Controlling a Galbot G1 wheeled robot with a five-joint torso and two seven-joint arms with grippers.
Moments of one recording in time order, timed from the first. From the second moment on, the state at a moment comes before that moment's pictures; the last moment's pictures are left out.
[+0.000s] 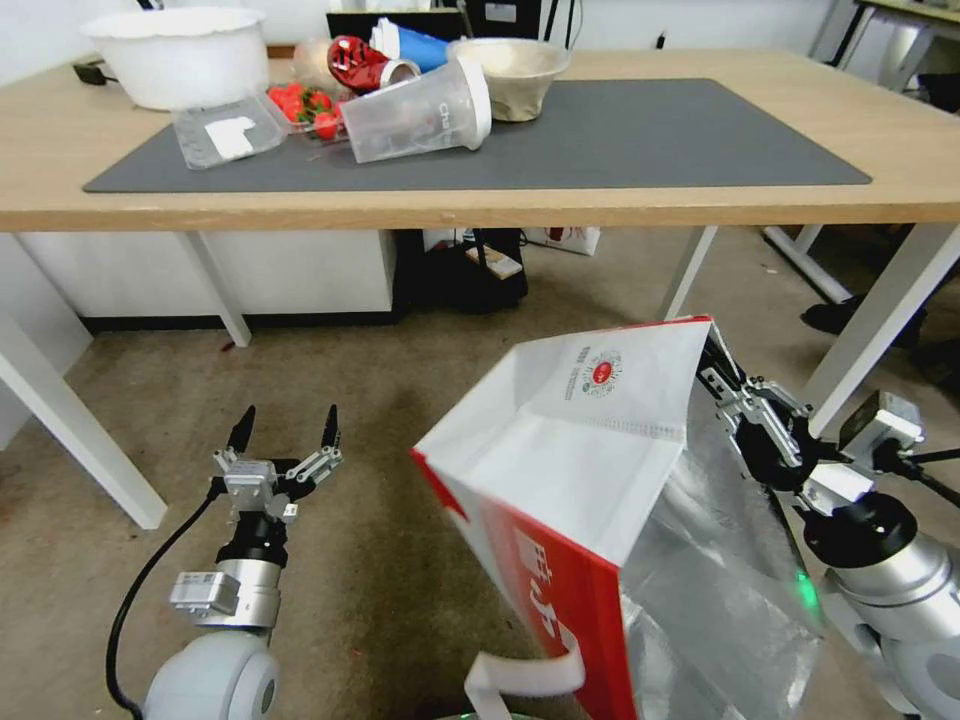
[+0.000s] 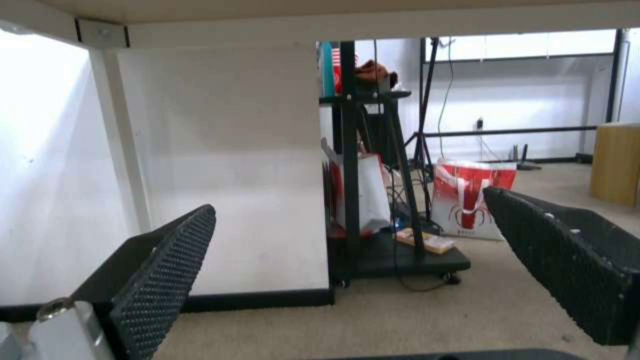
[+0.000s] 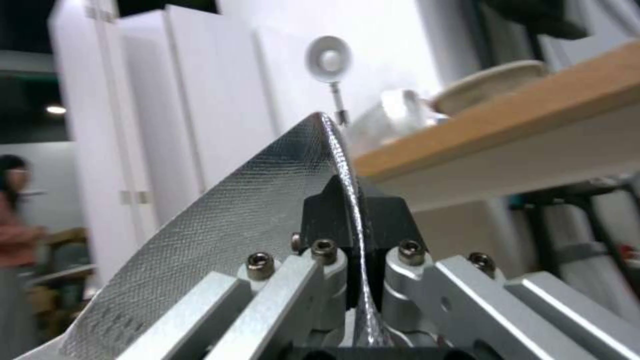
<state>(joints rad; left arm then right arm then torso) 1.65 -1.38 -0.59 -2.13 -0.22 -0.23 -0.02 -1.66 1.04 0.88 2.38 1.18 -0.03 -0.70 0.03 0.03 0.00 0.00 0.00</state>
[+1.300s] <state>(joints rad) 1.67 -1.38 -0.60 -2.16 -0.19 -0.21 -0.01 -1.66 1.03 0.96 2.34 1.25 -0.15 -1.01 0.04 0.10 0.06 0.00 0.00</state>
